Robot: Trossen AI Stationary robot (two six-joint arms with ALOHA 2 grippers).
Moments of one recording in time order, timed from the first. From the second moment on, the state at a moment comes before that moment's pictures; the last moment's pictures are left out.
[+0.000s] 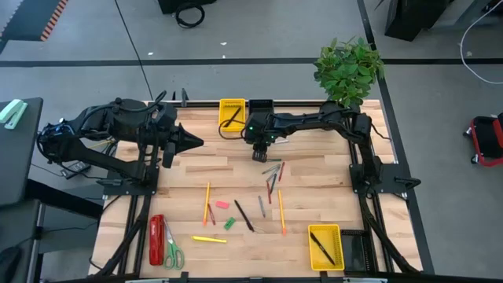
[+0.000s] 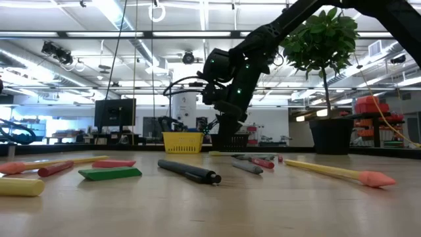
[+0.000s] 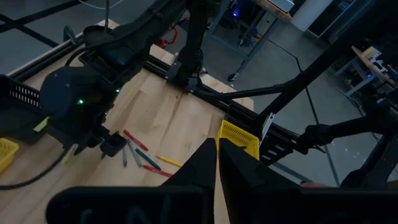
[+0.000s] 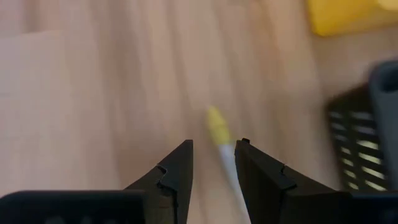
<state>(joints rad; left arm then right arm) -0.05 1.04 1.50 -0.81 -0.06 -0.54 -0.32 2.05 1.45 -0.53 -0.03 -0.10</state>
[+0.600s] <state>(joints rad) -0.05 1.04 1.50 -0.82 0.00 -0.59 -0.33 2.09 1.41 -0.43 -0.05 -0.07</state>
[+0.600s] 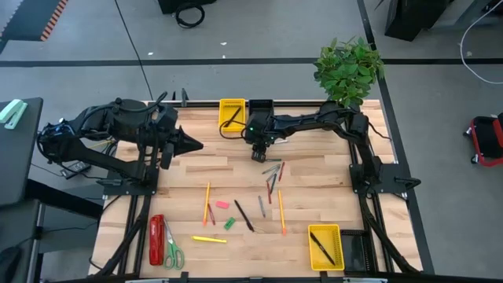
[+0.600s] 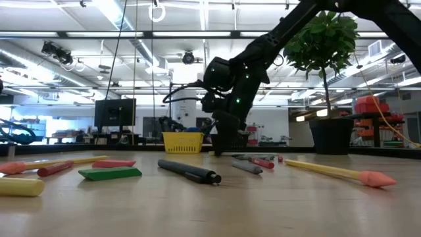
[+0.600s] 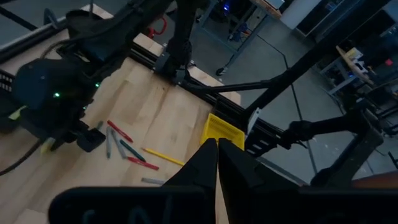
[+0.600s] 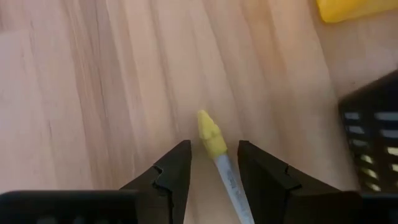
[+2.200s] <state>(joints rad) -0.05 1.04 1.50 -0.85 0.00 -0.36 -0.16 1.72 1.63 -1.04 0.01 0.63</state>
